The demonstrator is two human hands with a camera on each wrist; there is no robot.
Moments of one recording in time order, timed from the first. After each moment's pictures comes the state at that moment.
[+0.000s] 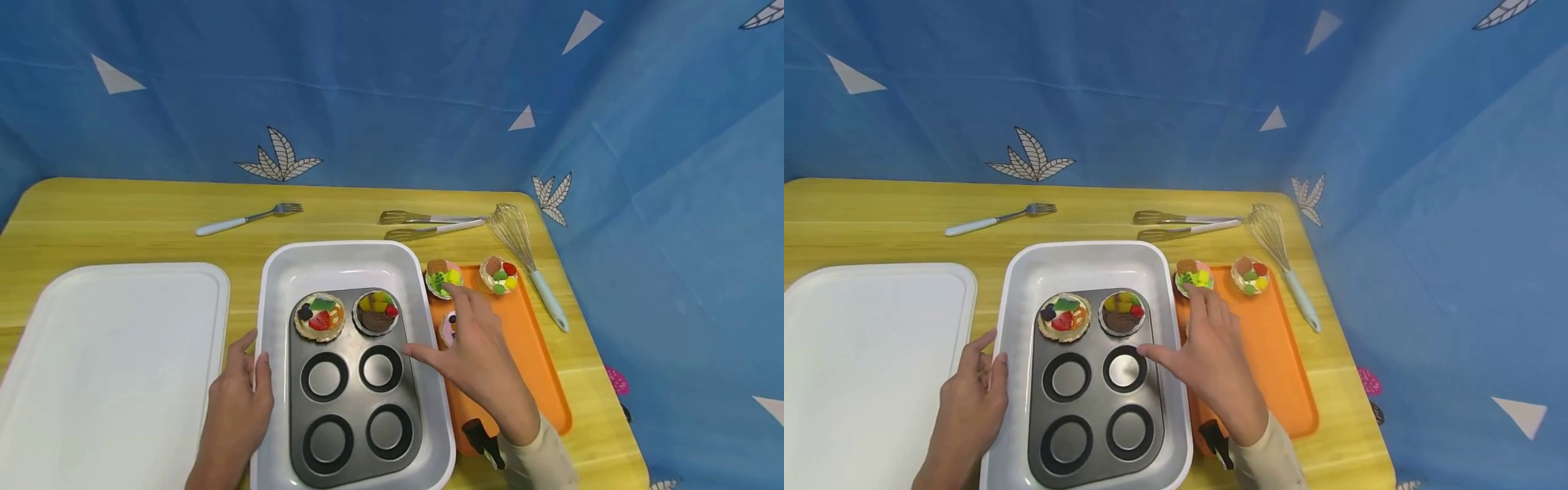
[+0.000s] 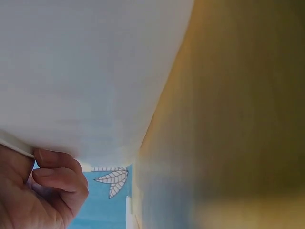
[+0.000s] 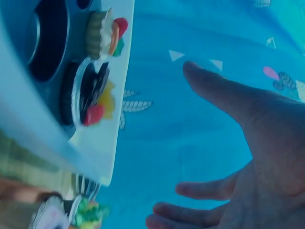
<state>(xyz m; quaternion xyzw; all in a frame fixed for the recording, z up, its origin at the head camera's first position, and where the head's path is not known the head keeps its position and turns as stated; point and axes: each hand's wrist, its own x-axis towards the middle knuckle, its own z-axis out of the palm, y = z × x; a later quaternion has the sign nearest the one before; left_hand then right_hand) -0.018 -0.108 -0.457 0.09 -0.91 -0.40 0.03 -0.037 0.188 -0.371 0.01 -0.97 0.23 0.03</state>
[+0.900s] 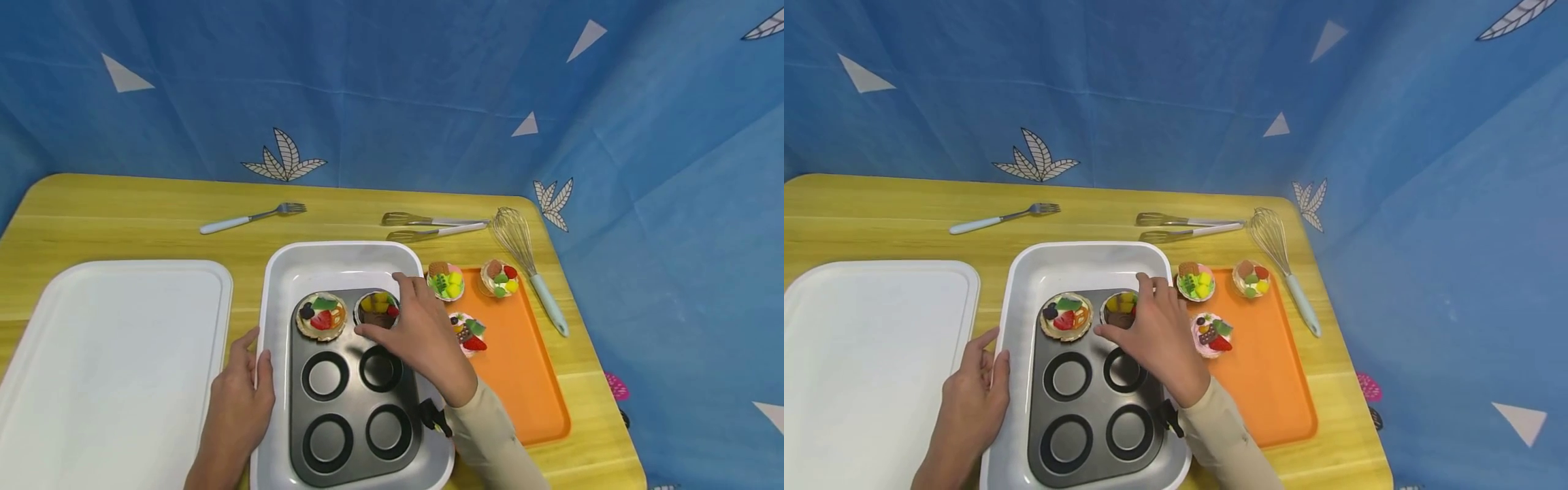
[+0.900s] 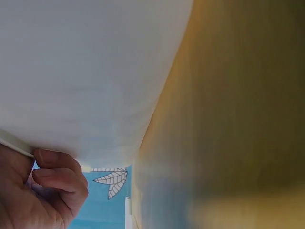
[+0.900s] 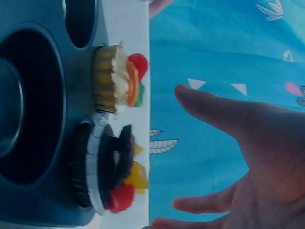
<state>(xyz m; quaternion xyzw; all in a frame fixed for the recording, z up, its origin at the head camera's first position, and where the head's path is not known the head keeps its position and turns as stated) -0.017 -0.107 -0.457 0.07 -0.91 -0.40 0.06 -0.074 0.134 -0.386 0.03 -0.97 0.23 -0.03</state>
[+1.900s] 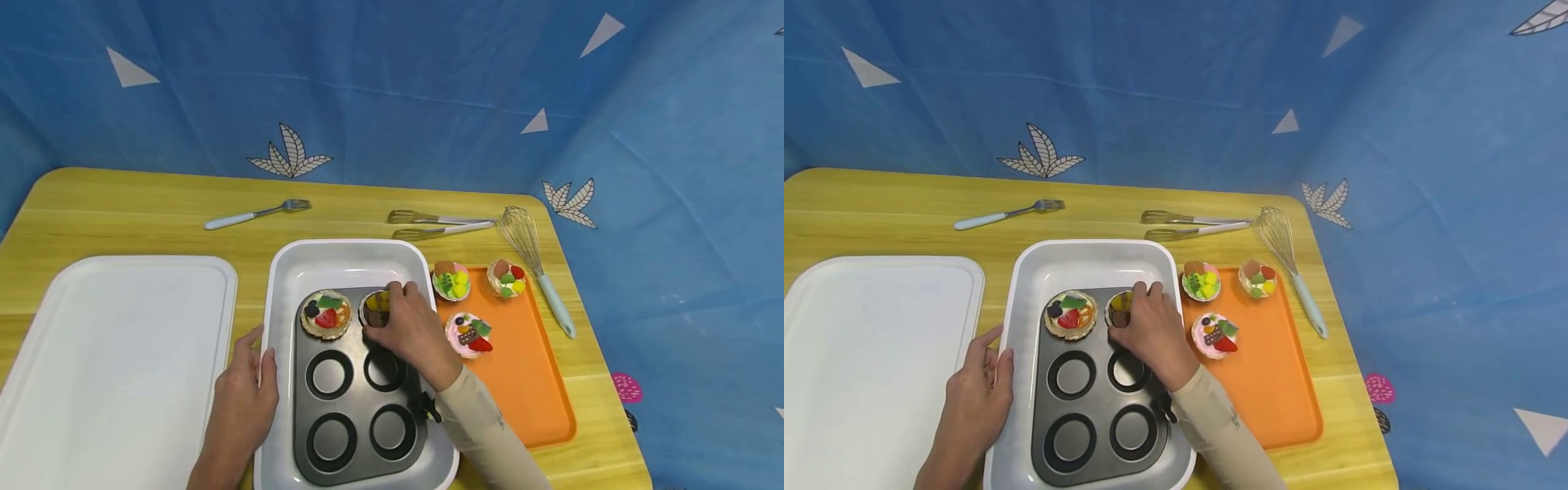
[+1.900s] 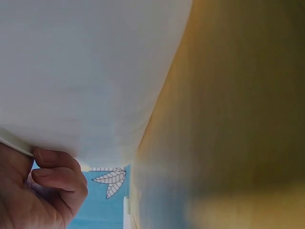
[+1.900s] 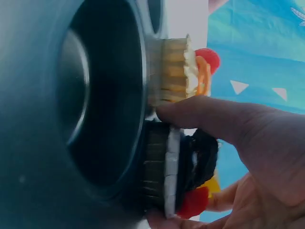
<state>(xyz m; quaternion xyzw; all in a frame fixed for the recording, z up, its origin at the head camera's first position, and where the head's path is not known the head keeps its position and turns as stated) -0.020 -0.108 -0.454 0.10 -0.91 -0.40 0.00 -0.093 0.125 -0.423 0.05 -0.99 0.16 -0.04</state>
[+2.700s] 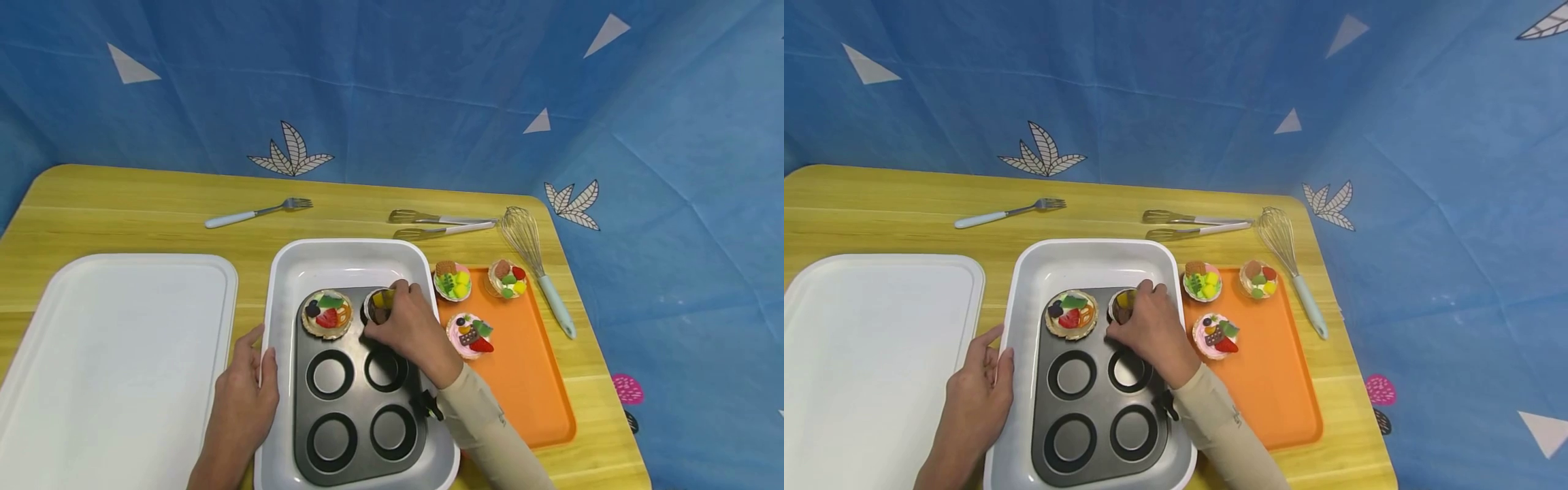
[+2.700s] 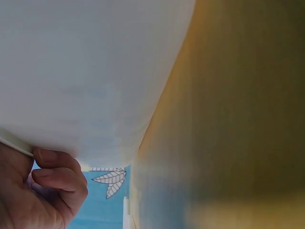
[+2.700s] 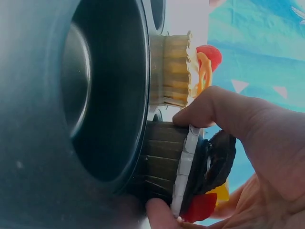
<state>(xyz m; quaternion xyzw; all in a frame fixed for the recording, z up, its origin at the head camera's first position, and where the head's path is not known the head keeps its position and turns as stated) -0.020 -0.108 -0.455 0.10 -0.91 -0.41 0.00 -0.098 0.123 -0.423 0.02 -0.98 0.20 -0.05</state>
